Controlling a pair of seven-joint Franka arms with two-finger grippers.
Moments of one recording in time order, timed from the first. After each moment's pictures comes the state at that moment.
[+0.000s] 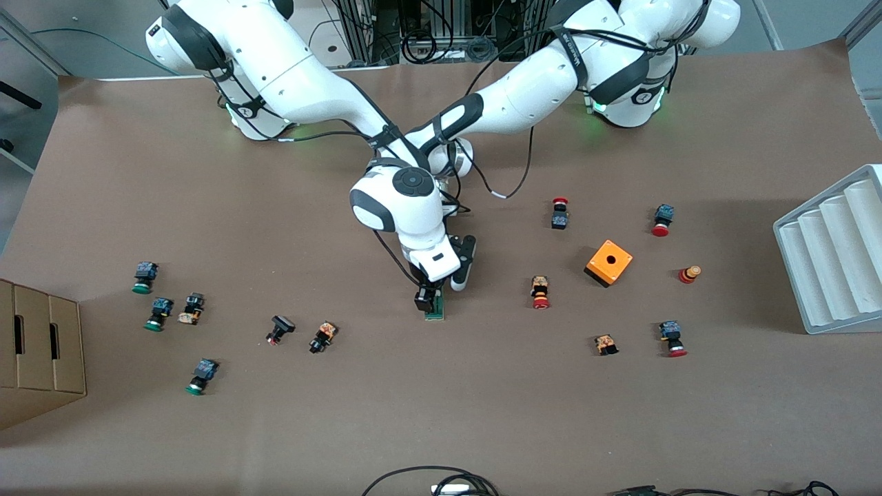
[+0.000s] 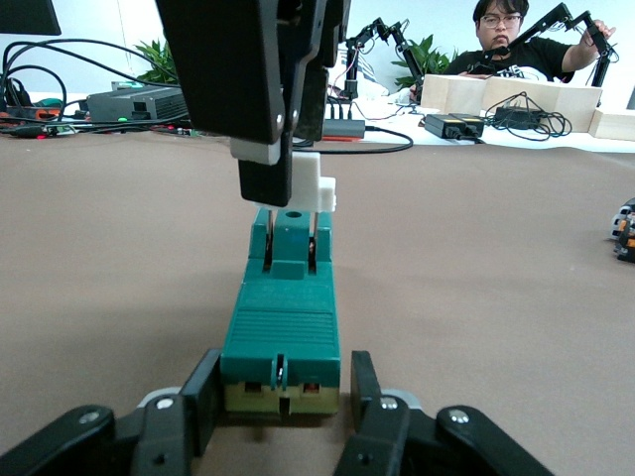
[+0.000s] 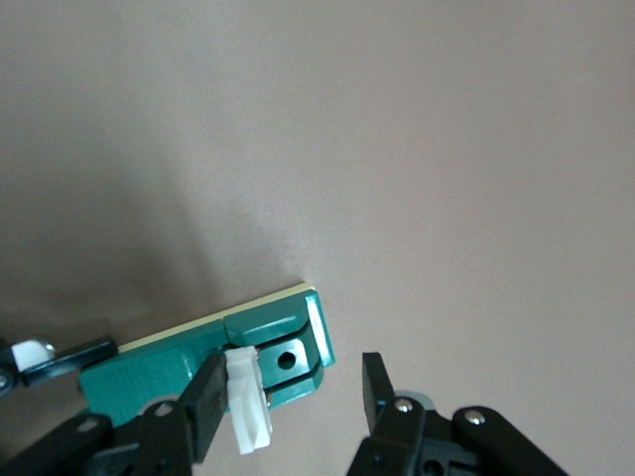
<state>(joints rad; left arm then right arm) -0.72 1.04 -0.47 -1.67 2.11 1.79 -2.55 0.74 0.71 -0.01 -1.60 -0.35 2.57 -0.30</state>
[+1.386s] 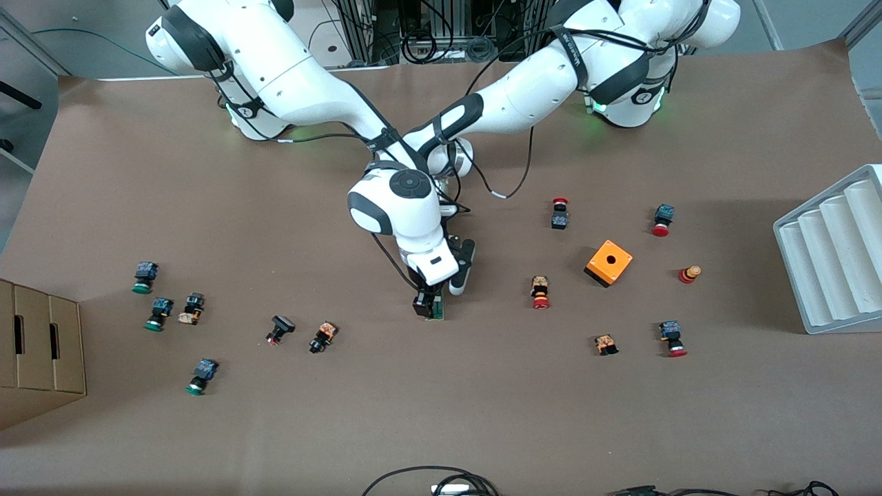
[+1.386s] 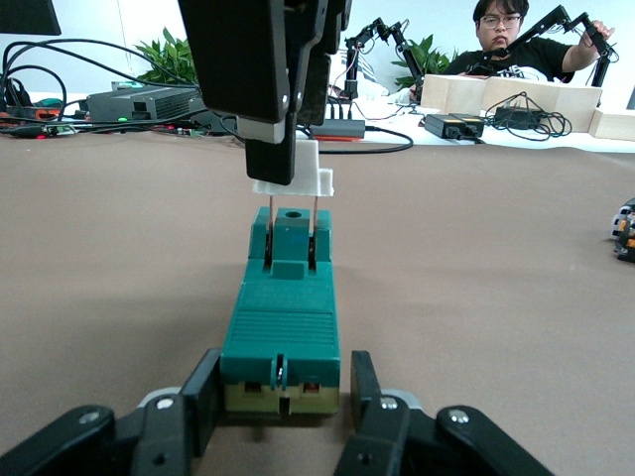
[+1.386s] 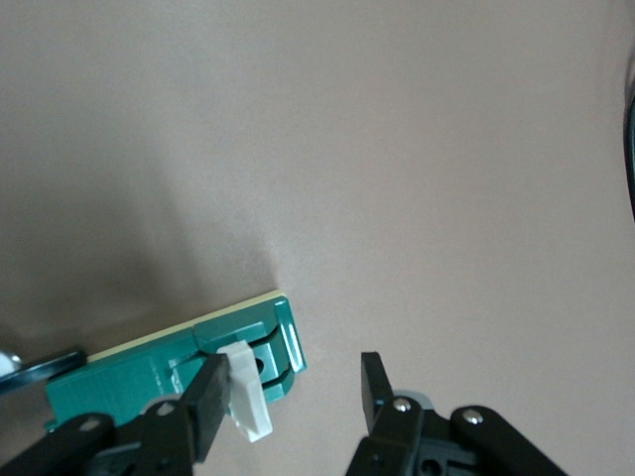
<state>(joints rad) -0.72 1.04 -0.47 -1.67 2.11 1.79 -2.55 0.74 0.72 -0.03 -1.59 -0.35 2.59 -0.30</state>
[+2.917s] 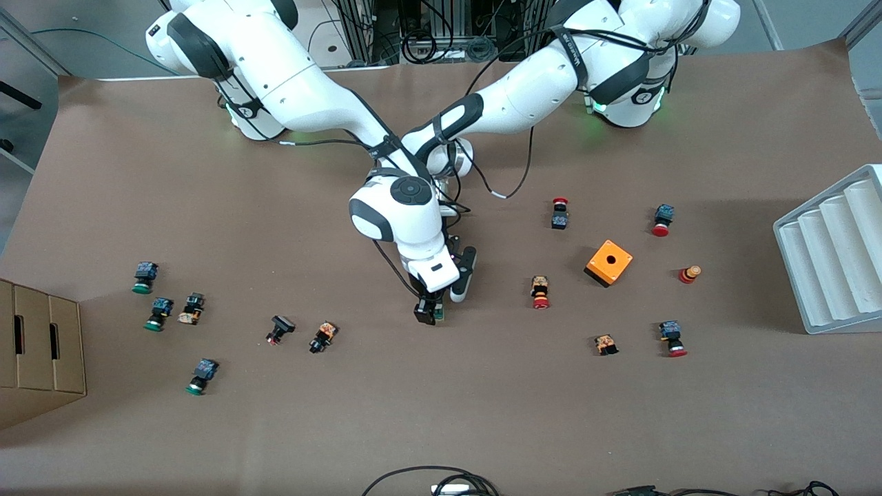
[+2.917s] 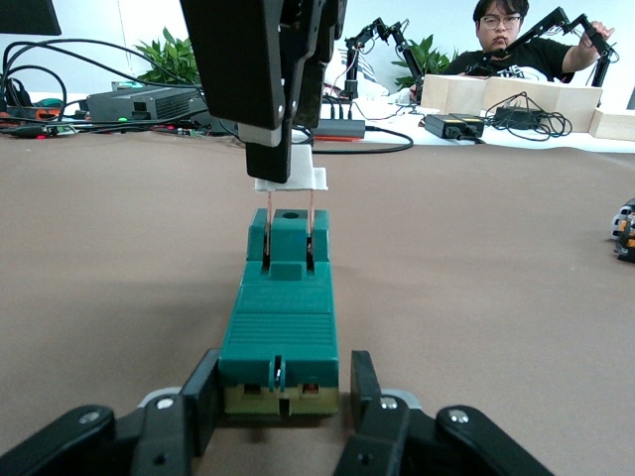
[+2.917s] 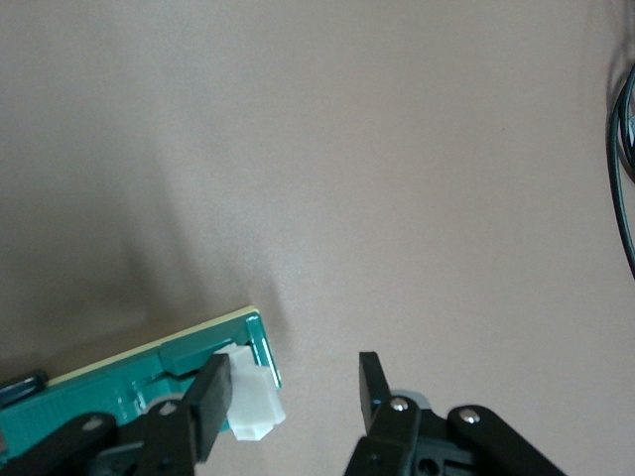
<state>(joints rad) -0.72 1.04 -0.47 -1.67 2.11 1.79 -2.55 0.74 0.76 -0.04 -1.53 -0.35 2.60 -0.30</state>
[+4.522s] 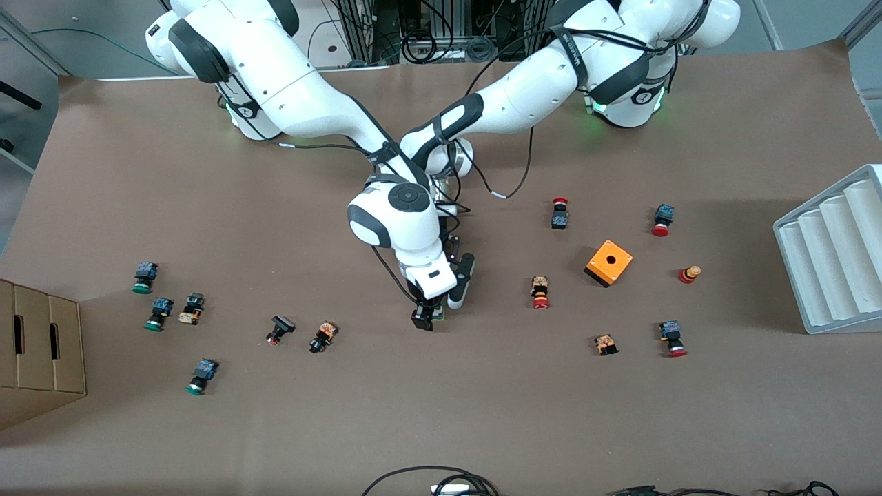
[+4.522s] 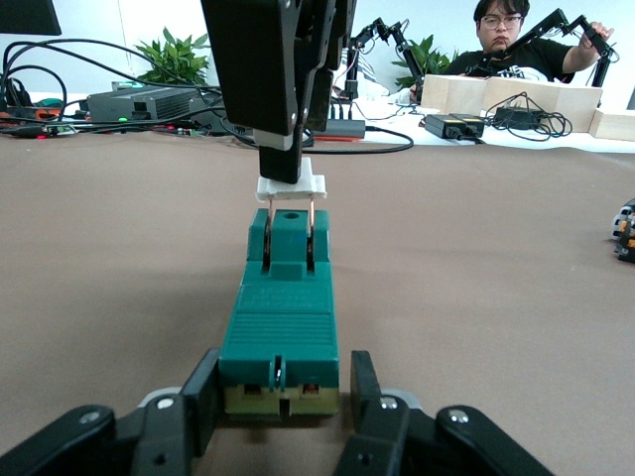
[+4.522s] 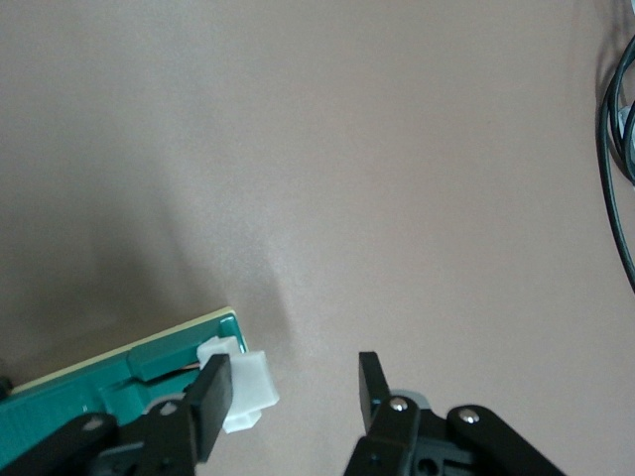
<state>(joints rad) -0.72 1.04 -0.47 -1.67 2.11 1.79 -2.55 0.72 0.78 -0.04 -1.51 -0.35 2.60 -0.30</state>
